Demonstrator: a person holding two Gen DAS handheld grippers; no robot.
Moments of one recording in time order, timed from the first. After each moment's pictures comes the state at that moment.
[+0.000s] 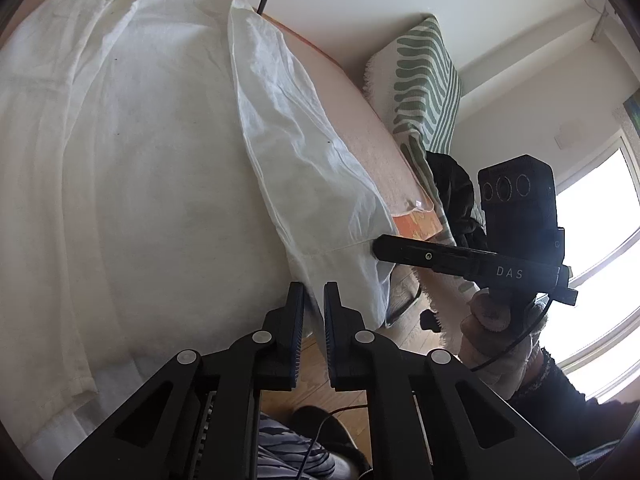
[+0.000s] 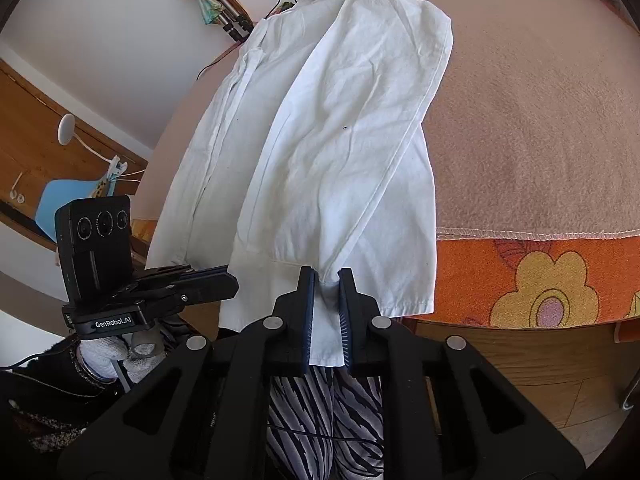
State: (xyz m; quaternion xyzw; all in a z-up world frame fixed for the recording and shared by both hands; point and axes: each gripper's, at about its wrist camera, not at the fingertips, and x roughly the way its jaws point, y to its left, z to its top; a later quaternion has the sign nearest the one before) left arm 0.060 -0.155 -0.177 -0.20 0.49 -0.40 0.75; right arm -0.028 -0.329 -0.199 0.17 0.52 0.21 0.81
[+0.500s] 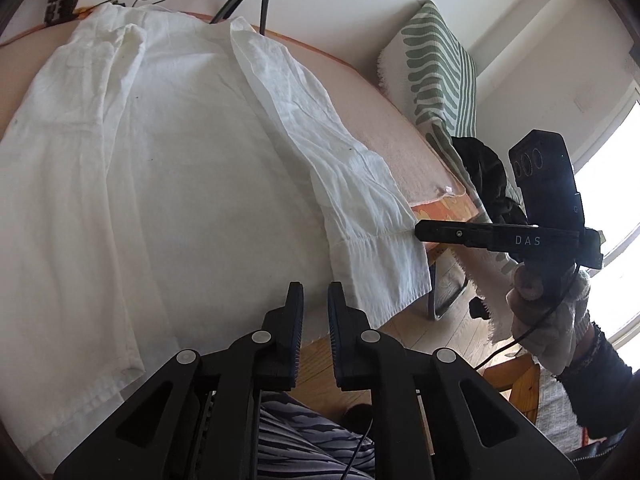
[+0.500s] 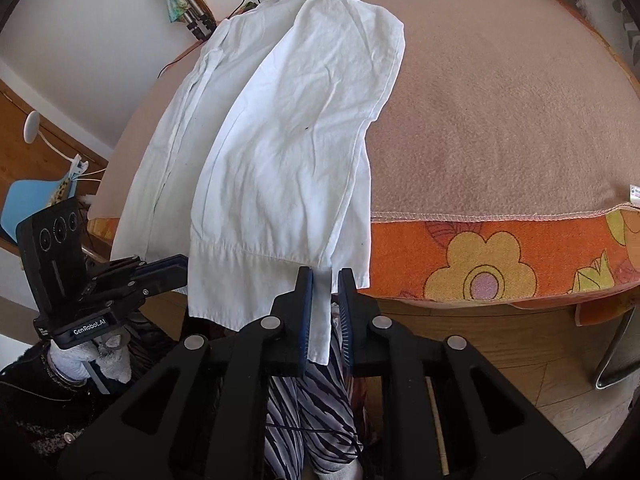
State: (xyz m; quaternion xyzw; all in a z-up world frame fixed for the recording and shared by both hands) left arm 0.044 -0.148 -0.165 -0.11 0.46 -0.36 0.80; right arm -0.038 -0.346 -0.192 0.12 0.54 0.13 0.83
